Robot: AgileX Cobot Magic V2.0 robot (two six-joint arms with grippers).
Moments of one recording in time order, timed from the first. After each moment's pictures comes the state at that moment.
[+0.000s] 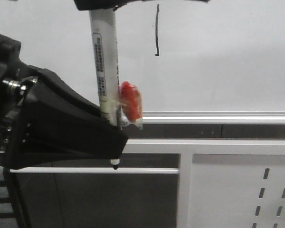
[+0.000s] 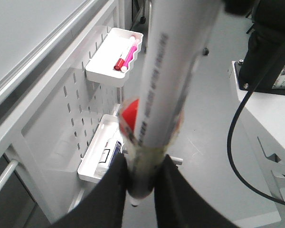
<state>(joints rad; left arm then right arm) -0.53 1.33 -0.47 -1.77 0.85 2.26 0.87 1.06 -0.63 1.82 0.30 -2.07</state>
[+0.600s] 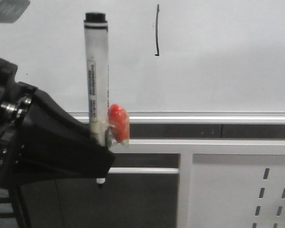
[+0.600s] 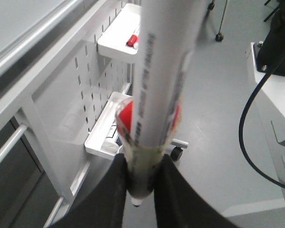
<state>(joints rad) -0.53 1.33 -0.42 -1.78 0.77 2.25 0.87 1.02 -0.63 1.82 0.28 -2.07</state>
